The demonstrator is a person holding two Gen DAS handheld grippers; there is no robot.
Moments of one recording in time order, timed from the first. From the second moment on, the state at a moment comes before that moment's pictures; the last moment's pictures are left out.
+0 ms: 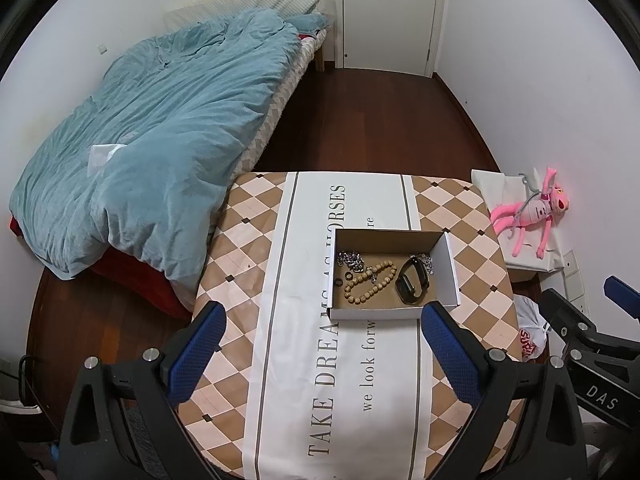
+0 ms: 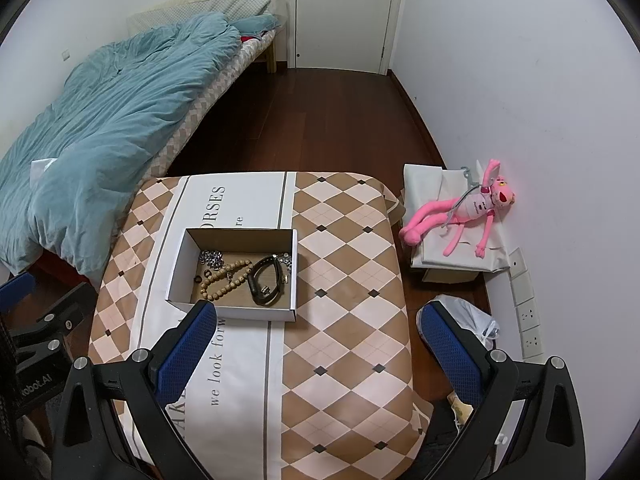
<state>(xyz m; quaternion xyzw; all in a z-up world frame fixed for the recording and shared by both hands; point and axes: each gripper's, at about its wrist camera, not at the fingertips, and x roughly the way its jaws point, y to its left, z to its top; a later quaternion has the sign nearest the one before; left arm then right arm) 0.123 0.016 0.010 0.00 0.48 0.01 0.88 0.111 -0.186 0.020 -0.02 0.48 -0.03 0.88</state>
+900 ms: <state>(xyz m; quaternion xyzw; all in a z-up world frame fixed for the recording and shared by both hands) 0.124 0.017 0.004 0.00 0.48 0.00 0.88 0.111 -0.187 0.012 -0.02 0.49 -0.04 0.87</state>
